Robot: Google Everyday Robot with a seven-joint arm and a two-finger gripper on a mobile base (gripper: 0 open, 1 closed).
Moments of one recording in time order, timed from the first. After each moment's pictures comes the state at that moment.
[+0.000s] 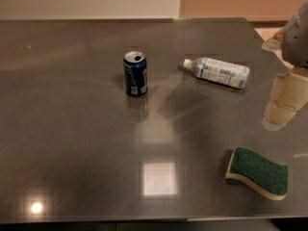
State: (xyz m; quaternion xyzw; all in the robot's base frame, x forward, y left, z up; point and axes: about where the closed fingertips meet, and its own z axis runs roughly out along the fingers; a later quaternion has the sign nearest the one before) arm 0.438 -0.217 0.976 -0.60 0.78 -0.03 0.16
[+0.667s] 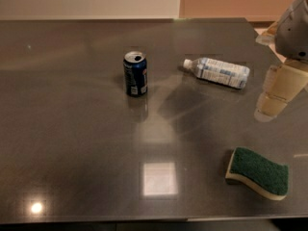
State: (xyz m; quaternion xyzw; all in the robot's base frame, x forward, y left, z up) arm 0.453 -0.208 0.981 -0.60 0.78 -0.03 0.18
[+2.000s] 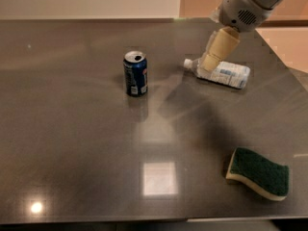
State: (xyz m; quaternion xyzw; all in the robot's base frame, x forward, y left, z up) arm 0.581 -0.137 0.980 -0.59 0.76 0.04 0.27
